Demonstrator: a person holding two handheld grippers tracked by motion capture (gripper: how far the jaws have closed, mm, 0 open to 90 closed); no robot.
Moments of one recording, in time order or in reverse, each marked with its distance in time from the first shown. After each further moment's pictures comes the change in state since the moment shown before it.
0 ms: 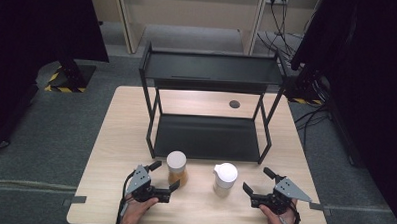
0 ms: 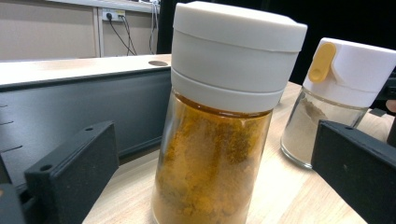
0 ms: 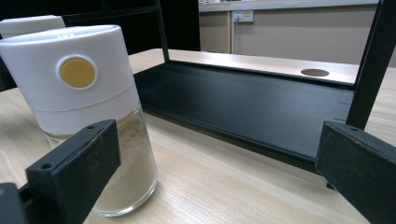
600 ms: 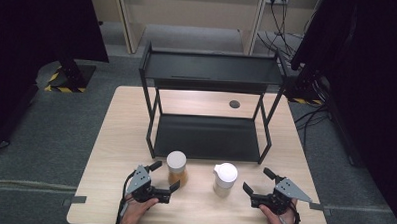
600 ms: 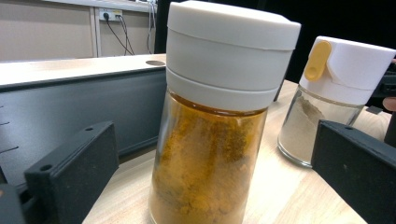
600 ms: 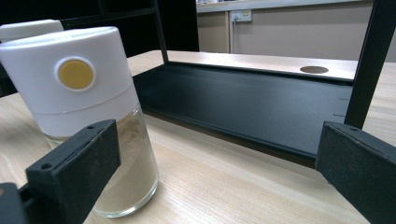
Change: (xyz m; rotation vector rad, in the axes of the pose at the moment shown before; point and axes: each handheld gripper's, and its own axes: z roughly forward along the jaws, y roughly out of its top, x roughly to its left) left arm 0.000 0.000 -0.001 0.003 -0.009 0.008; right arm 0.001 -0.002 -0.001 -0.005 -0.003 0.027
